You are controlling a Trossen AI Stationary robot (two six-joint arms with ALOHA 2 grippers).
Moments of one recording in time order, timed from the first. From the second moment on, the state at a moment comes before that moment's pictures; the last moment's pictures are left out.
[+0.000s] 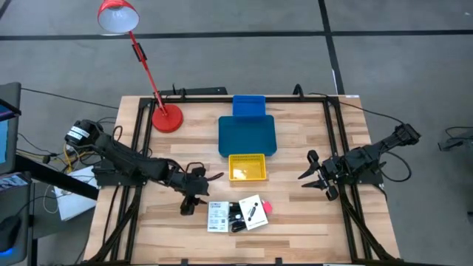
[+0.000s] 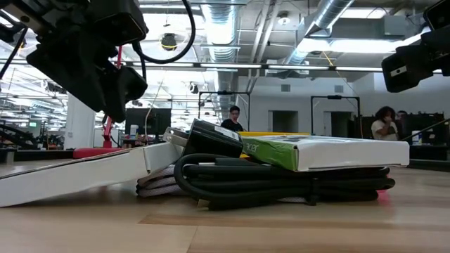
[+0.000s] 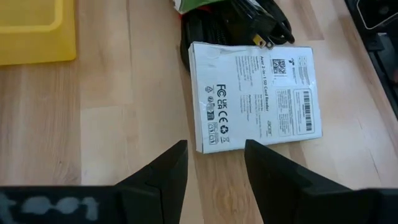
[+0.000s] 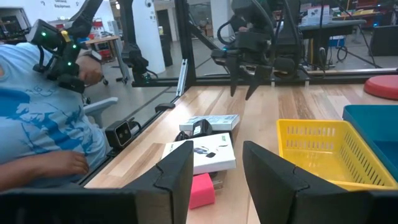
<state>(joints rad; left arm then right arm) -0.33 1.39 0.67 -0.11 0.06 -0.24 0.46 0.12 0.01 0.03 0.11 0.09</state>
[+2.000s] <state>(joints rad) -0.17 1.51 0.67 0.02 0.29 -0.10 0.46 0.12 0.01 0.03 0.11 0.09</state>
